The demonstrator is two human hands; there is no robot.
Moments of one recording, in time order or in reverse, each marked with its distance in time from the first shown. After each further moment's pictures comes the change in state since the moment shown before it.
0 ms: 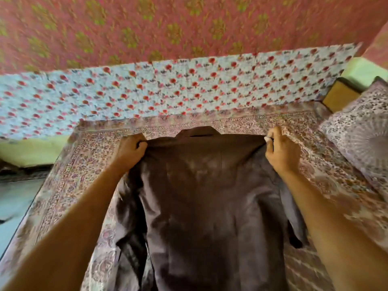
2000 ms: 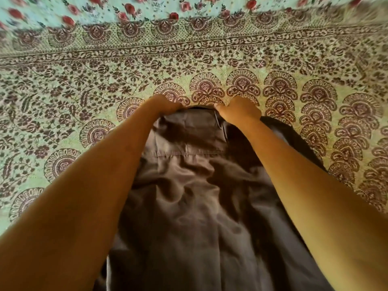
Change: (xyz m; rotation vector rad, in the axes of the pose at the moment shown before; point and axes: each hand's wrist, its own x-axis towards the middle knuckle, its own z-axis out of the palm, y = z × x) left_hand 0.255 -0.133 0.412 0.101 -0.703 -0.456; right_hand 0.071 -0.023 0.476 0.042 -0.900 0.341
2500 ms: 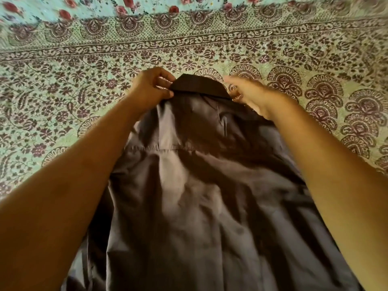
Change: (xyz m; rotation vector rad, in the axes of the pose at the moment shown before) left_hand -0.014 -0.024 -0.019 -0.624 0.201 0.338; right_hand 0.002 0.005 -0.038 0.699 -0.393 0.024
